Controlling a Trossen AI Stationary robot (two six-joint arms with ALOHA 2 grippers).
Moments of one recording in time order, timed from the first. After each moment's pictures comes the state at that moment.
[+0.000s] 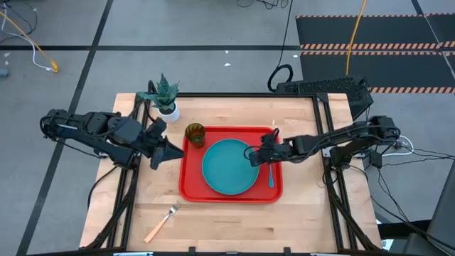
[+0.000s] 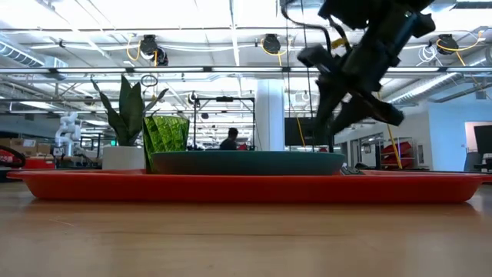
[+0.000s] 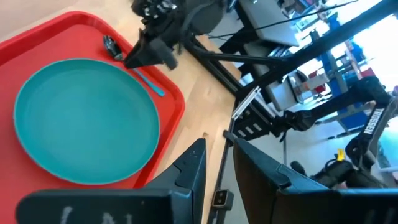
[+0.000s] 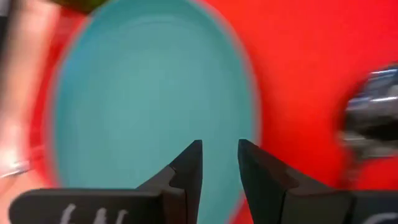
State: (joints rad) left arm -0.26 0.97 1.24 -0.72 -0.09 -0.90; right arm 0.08 1.42 0.79 -0.35 0.22 1.30
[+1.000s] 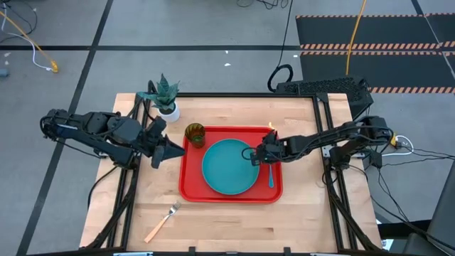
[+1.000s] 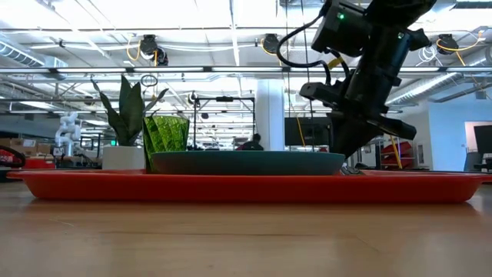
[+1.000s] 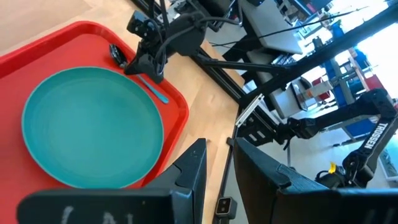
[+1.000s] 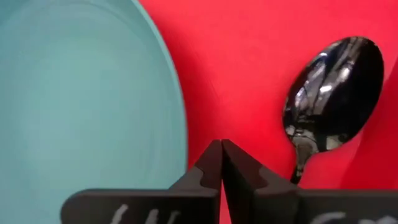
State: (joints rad) left arm -0.26 0.98 1.24 -0.71 -0.12 -0.89; right arm 0.05 1.52 0.79 -0.43 0.21 1.33
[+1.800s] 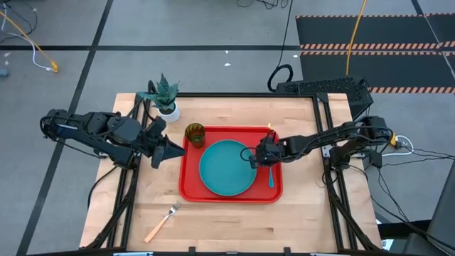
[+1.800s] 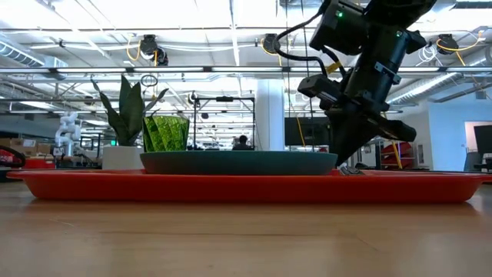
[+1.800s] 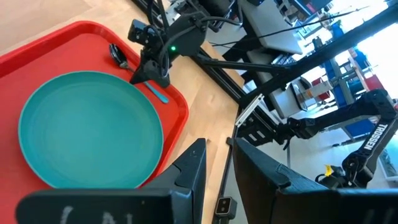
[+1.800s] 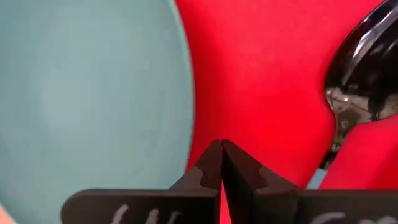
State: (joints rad) left arm -0.26 0.98 1.24 -0.71 -0.12 -0.89; right arm 0.05 1.53 0.79 -0.39 0.07 1.32
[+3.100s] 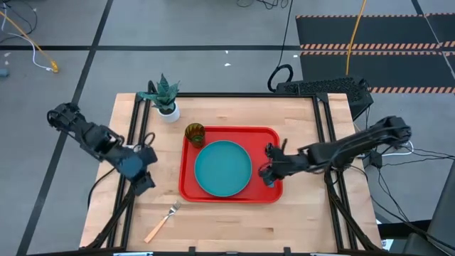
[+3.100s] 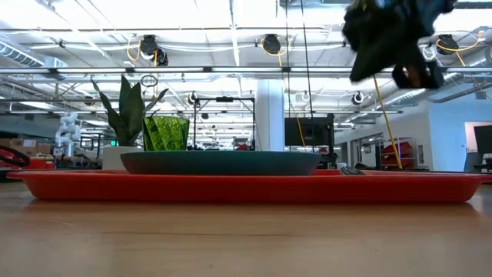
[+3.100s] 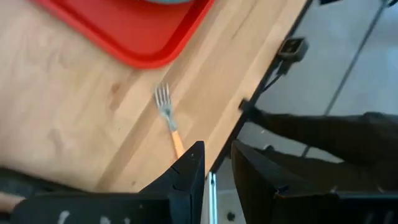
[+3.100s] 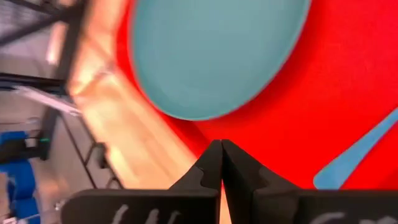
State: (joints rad) left arm -0.59 1.03 1.24 -1.22 0.07 -1.27; right arm 0.28 1.22 0.79 -0.39 0.09 1.33
